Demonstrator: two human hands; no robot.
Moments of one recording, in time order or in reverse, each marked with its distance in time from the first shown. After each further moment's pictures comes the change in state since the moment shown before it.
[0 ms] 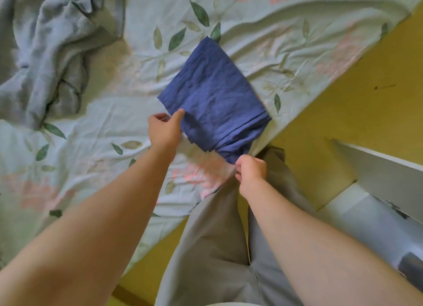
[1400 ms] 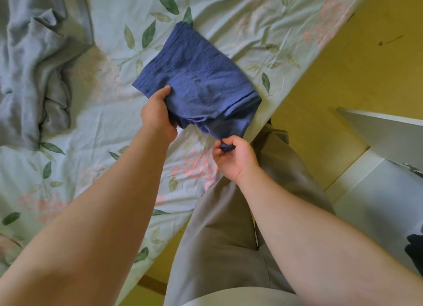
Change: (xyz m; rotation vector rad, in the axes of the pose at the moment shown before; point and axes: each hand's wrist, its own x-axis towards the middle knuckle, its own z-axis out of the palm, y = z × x) left_hand -0.007 0.043 0.028 -0.373 -0.213 -0.262; right_hand -0.016 -0.008 0.011 0.787 -0.522 0.400
